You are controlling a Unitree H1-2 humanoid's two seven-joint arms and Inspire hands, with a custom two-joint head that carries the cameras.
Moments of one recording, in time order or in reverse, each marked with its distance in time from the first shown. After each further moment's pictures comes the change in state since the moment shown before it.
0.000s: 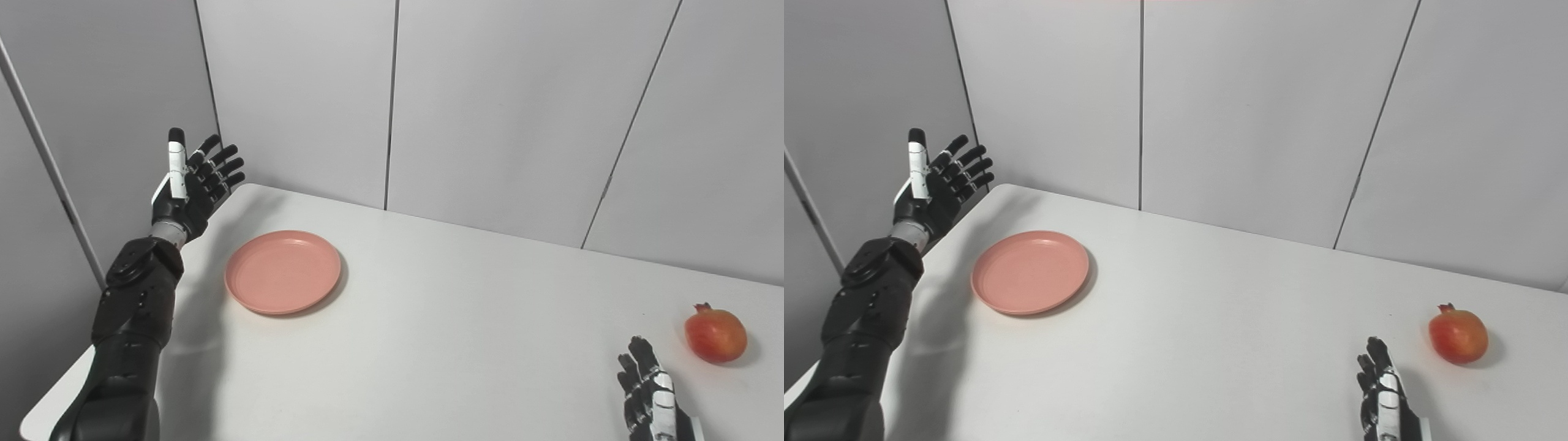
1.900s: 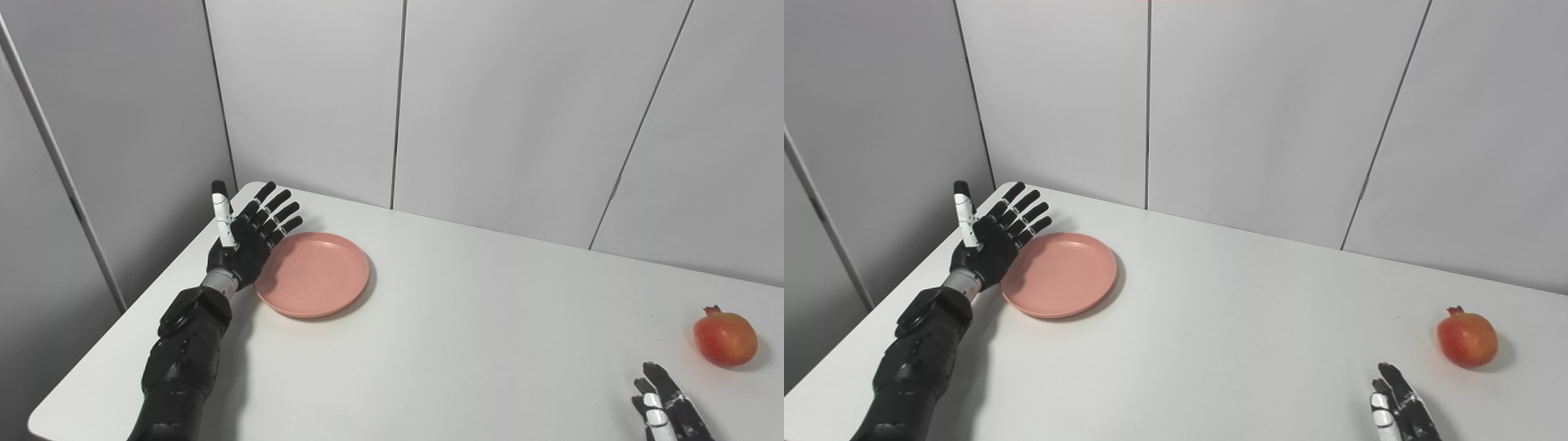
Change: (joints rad) left arm 0.123 -0.161 0.008 -0.079 -0.140 0.035 -0.112; right arm 0.051 -0.001 -0.047 -0.075 0.043 0.089 0.002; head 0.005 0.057
